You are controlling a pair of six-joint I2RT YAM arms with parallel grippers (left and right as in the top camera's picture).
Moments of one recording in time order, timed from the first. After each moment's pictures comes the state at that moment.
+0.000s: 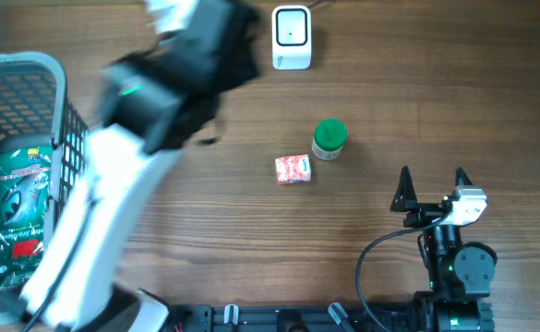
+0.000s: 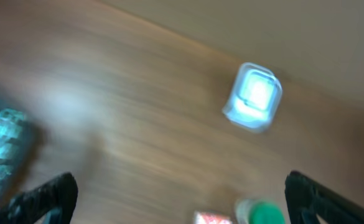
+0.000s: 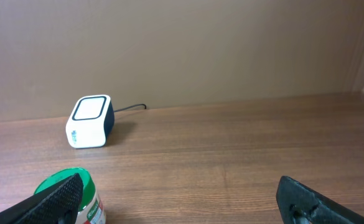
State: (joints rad) left arm -0.53 1.62 2.11 -1.39 -0.51 -0.80; right arm -0.01 0.02 0.01 0.00 -0.01 0.09
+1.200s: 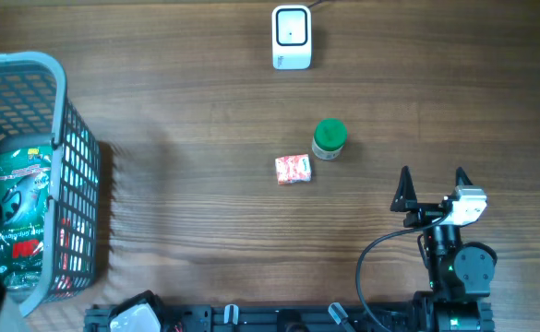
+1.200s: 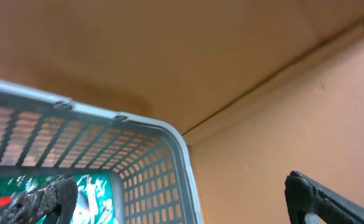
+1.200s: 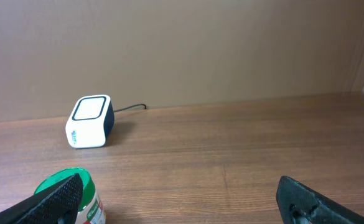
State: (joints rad) left arm 0.47 1.15 1.95 -1.14 -0.57 -0.94; right arm -0.01 0.02 0.01 0.00 -0.01 0.09
